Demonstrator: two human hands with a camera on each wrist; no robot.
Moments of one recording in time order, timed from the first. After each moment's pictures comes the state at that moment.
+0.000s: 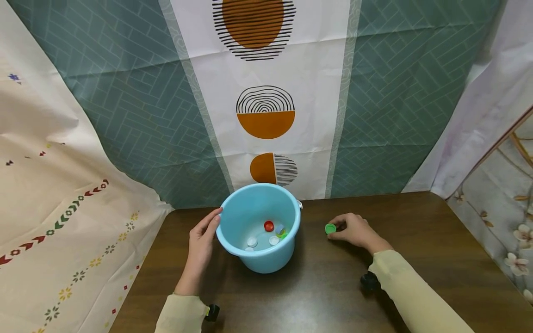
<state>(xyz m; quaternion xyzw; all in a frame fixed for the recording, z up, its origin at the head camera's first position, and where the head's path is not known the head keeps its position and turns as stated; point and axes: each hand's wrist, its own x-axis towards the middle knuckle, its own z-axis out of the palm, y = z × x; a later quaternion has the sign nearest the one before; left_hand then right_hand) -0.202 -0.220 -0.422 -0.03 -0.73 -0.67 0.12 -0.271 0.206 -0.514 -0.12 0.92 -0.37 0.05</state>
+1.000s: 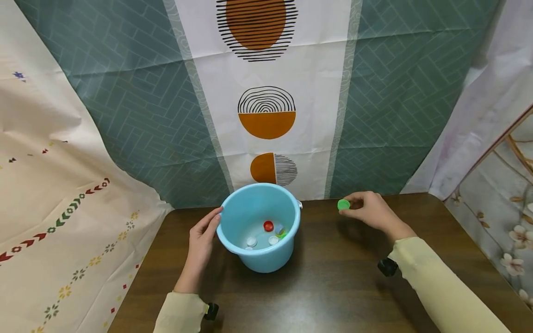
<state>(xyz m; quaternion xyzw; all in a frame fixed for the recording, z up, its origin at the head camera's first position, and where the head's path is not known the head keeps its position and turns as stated) -0.202 -0.224 -0.422 -0.04 -0.73 -0.67 0.12 -0.275 0.239 -0.443 -0.13 0.91 -0.39 -0.02</state>
